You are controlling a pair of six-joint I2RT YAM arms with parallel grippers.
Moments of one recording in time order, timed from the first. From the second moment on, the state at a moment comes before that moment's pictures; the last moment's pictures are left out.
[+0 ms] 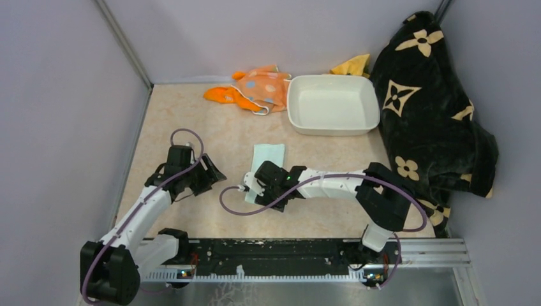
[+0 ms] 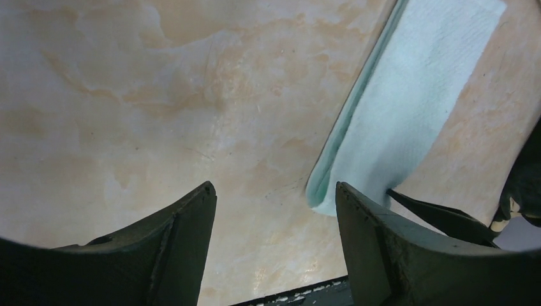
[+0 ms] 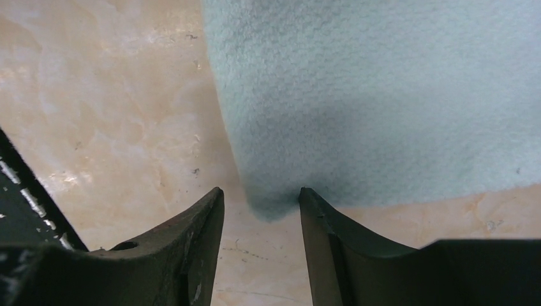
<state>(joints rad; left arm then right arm) -0.21 0.98 0.58 -0.48 0.18 -0.72 1.07 1.64 1.00 -0.46 -0.02 -0.28</state>
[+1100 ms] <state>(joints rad) -0.24 1.05 0.47 -0.36 0.34 -0.90 0.95 1.81 1.00 -0.12 -0.37 0.27</state>
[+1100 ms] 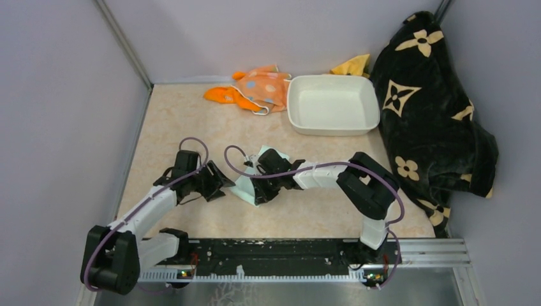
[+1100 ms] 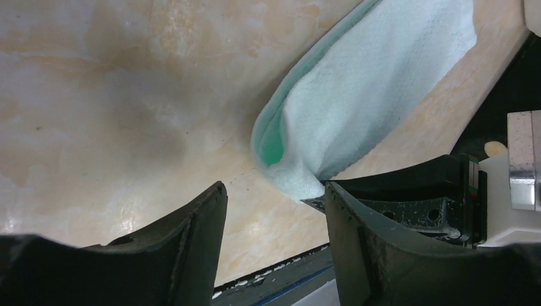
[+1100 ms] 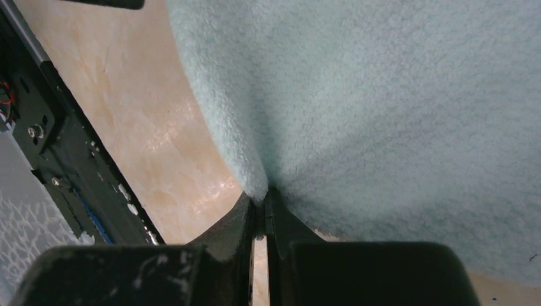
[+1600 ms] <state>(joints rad) -0.35 1.30 0.52 -0.24 0.28 -0.93 0.94 1.81 0.97 -0.07 -0.41 0.32</state>
